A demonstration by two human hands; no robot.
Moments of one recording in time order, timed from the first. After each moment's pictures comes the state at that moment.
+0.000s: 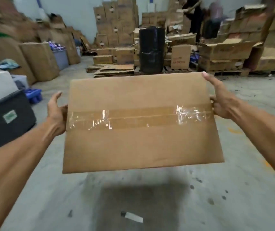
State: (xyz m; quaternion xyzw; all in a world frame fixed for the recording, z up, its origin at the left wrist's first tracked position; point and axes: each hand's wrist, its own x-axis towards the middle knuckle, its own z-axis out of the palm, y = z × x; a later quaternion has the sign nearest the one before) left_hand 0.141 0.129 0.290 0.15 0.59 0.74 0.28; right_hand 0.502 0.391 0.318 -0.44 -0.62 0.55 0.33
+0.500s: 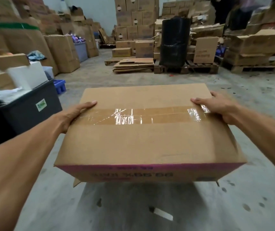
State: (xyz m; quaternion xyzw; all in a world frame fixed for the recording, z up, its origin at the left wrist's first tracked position) left_hand 0.050 0.045 0.277 0.17 0.73 0.53 0.39; right_hand 0.381 0.339 0.283 -0.47 -0.69 0.49 0.25
